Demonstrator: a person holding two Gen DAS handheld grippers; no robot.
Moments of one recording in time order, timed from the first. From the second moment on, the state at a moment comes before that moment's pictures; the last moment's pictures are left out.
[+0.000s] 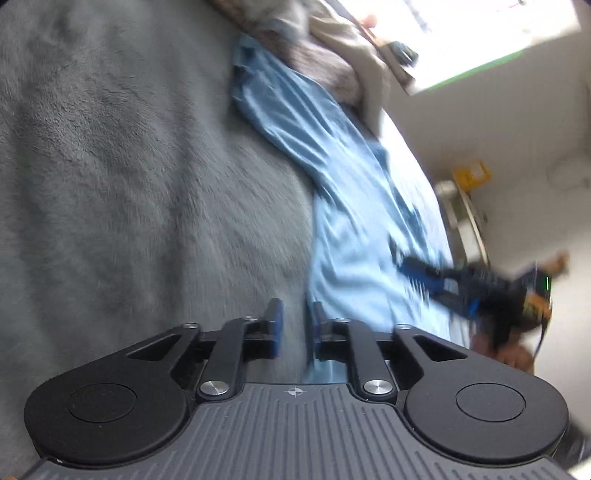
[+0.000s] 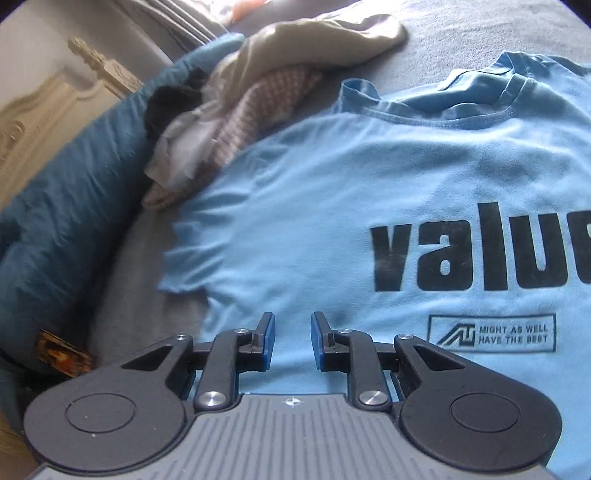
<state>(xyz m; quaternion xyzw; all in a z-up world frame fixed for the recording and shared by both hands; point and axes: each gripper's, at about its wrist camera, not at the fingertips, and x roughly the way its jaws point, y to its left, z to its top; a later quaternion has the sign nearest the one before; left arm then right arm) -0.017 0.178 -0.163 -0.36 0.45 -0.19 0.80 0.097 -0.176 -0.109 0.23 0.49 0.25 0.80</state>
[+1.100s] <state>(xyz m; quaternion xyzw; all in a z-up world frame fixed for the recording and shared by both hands) -0.097 0.148 -0.163 -0.22 0.60 -0.28 0.72 -0.114 -0.469 -0.102 0.37 0.38 -0.05 0.85</state>
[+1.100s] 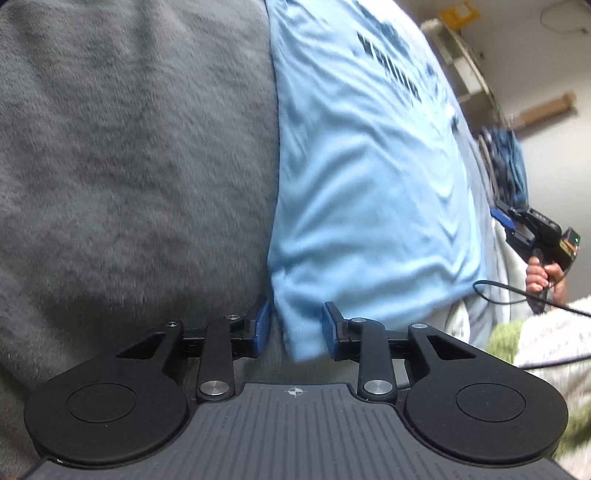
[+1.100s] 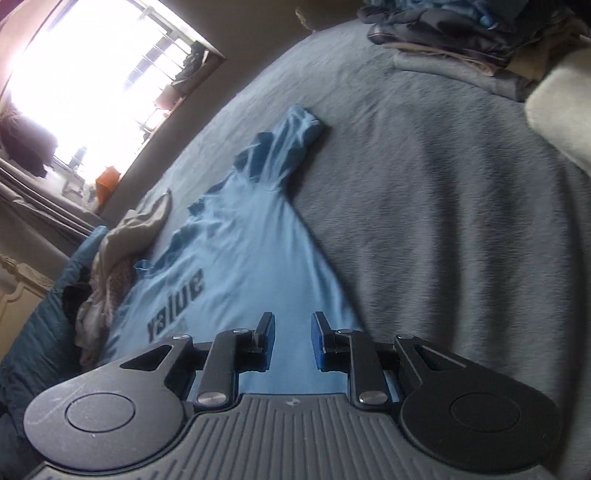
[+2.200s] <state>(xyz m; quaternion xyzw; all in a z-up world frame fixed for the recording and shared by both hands) -0.099 0.163 -0.155 -0.21 0.63 -0.28 0.69 -0.176 -0.463 -0.078 0.20 0.53 -0.05 0.82</state>
